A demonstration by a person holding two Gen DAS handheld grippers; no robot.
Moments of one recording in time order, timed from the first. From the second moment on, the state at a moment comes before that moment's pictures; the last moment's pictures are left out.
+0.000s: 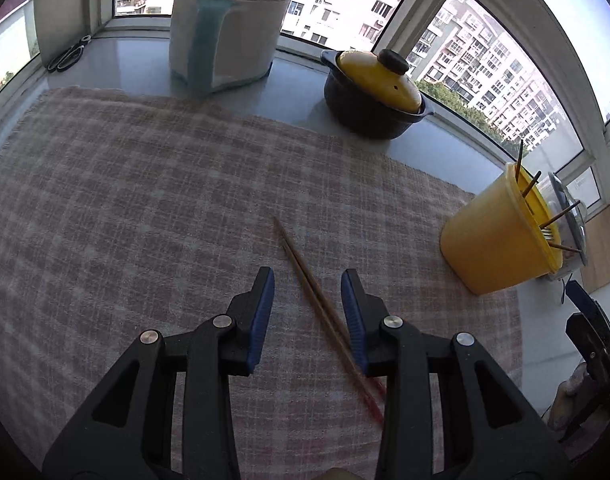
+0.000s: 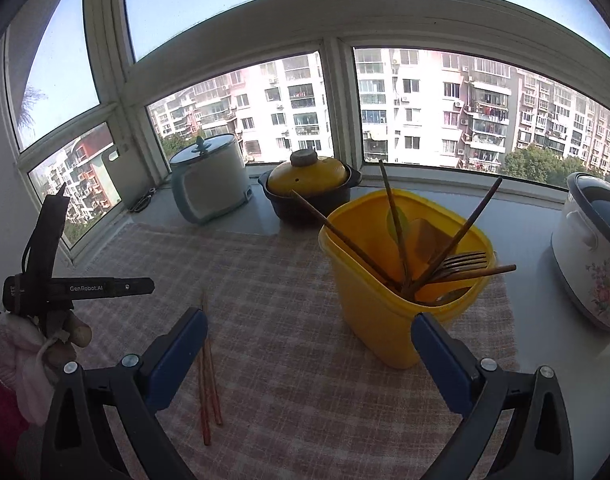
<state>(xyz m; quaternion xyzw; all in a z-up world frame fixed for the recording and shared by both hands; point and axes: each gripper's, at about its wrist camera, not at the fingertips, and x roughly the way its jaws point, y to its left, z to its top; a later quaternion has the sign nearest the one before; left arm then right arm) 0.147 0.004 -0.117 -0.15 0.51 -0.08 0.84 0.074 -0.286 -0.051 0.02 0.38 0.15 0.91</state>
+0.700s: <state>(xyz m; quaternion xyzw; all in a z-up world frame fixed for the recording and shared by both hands) 0.154 -0.037 -0.188 -0.09 0.60 -0.06 0.79 0.072 -0.264 -0.117 0.03 0.48 0.19 0.86</state>
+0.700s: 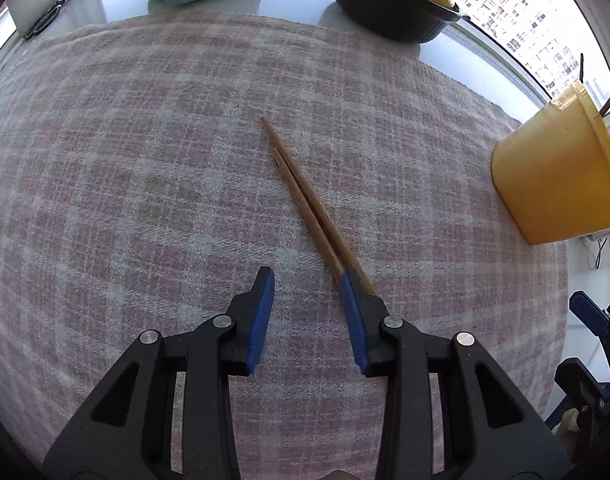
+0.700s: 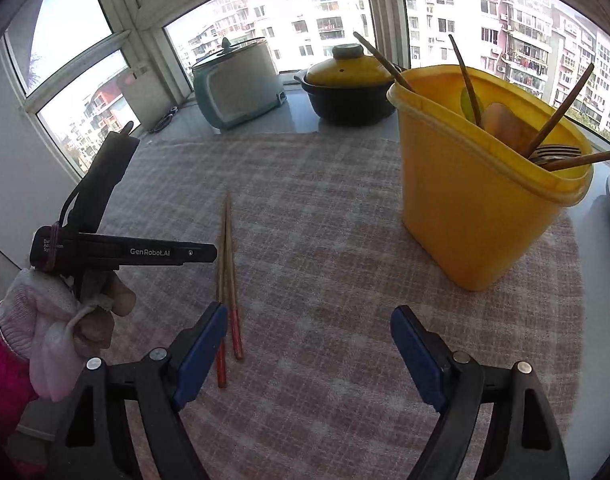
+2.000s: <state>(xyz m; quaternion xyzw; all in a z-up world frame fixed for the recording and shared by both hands) 0.163 -0.046 -0.187 -0.04 0.58 -0.06 0.81 0.107 -0.228 -0.139 0.01 0.53 0.22 0.82</state>
